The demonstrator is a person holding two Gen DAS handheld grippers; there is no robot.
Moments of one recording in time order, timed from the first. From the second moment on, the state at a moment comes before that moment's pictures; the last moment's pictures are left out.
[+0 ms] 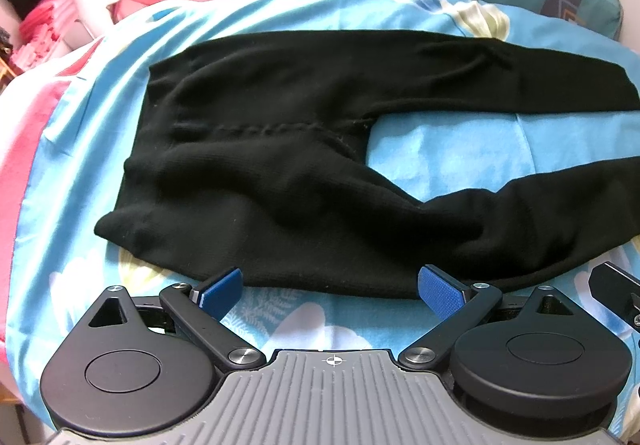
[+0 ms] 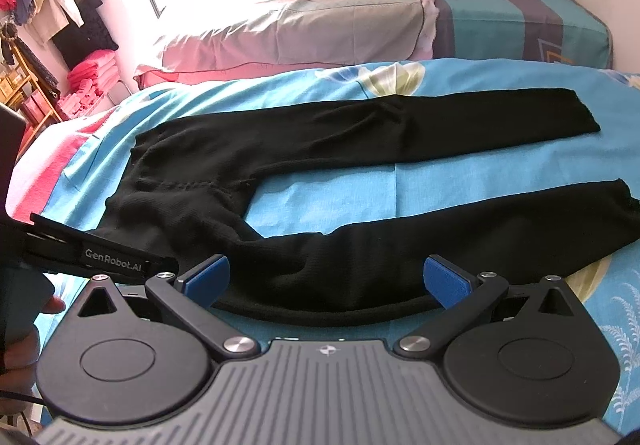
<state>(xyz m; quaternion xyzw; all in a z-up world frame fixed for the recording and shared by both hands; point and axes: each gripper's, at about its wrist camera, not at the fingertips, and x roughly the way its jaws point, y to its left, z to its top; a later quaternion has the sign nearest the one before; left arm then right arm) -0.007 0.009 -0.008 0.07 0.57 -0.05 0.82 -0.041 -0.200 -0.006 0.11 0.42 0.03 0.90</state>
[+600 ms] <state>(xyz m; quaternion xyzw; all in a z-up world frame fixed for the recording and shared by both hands) -0.009 0.010 -0.008 0.07 0.57 -0.04 0.82 -0.043 -0.198 -0.006 0.11 0.42 0.01 0.90</state>
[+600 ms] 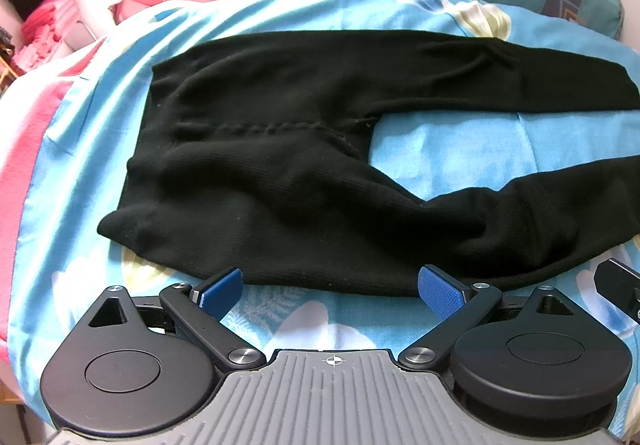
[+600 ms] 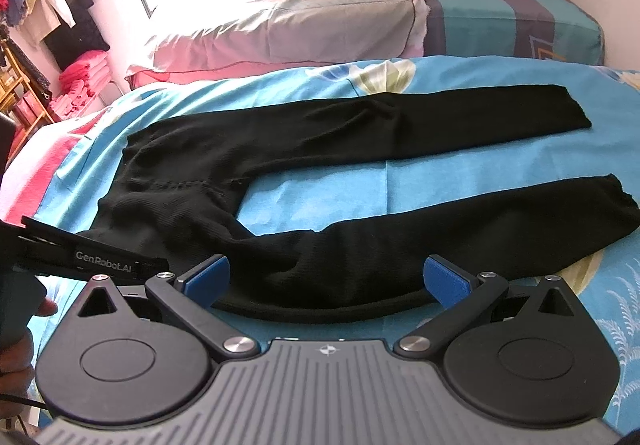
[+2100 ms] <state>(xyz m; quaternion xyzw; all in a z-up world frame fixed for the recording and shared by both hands) 0.004 0.008 -0.024 0.09 0.59 -0.03 0.81 -0.032 -0.201 -0.019 0.12 0.44 0.02 0.89</state>
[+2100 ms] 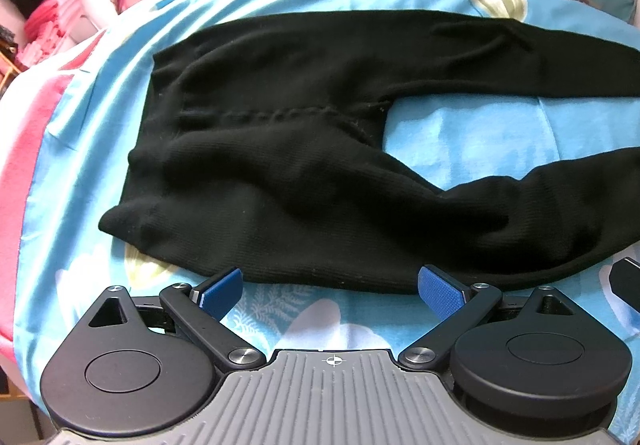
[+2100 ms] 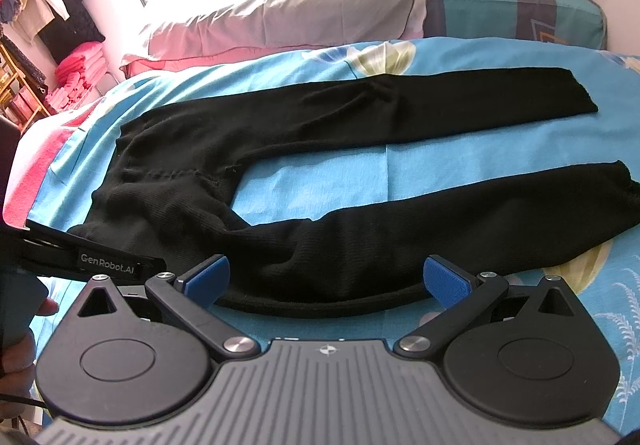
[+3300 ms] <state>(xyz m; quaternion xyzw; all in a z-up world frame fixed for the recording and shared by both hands) 0.080 0.123 -0.109 0.01 0.60 0.12 0.79 -0.001 -0.443 -0.121 0.29 0.34 -0.32 0.84</state>
